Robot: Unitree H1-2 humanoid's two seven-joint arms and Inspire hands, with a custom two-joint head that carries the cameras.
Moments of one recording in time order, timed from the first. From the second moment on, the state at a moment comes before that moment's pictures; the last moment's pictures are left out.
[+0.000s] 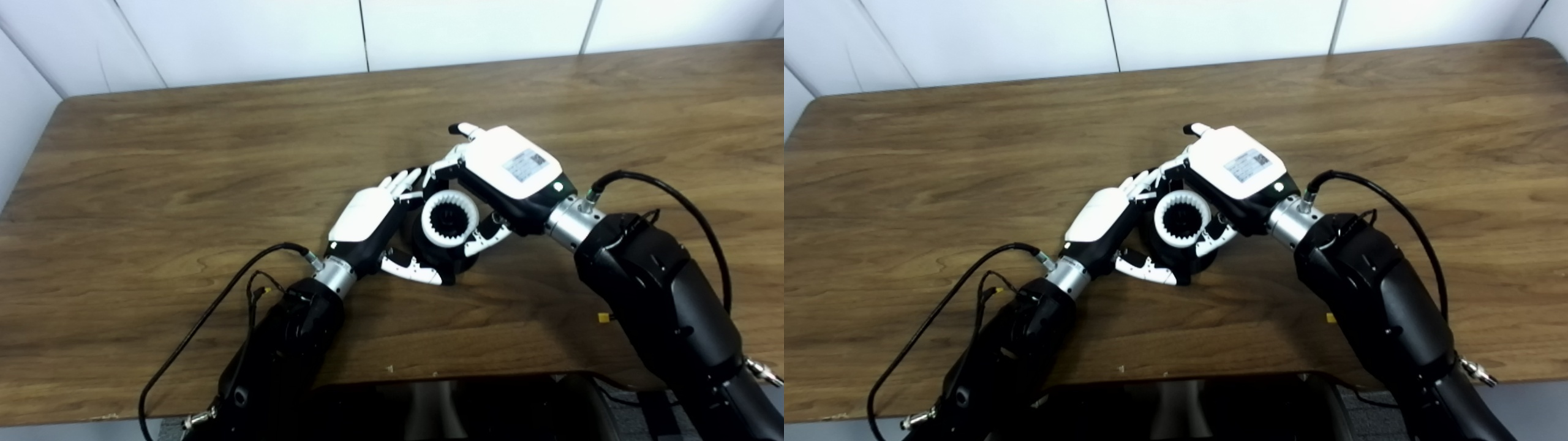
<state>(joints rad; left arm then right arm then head) -0.22 0.18 -0.52 0.10 0.65 -0.05 0.00 -0.27 -0.33 0.34 -0.41 -0.93 -0.06 0.47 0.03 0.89</state>
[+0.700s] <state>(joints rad) -0.22 0.18 -0.52 0.10 0.65 -0.05 0.00 -0.28 -0.34 0.36 -0.42 -0.95 -0.06 0.59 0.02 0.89</state>
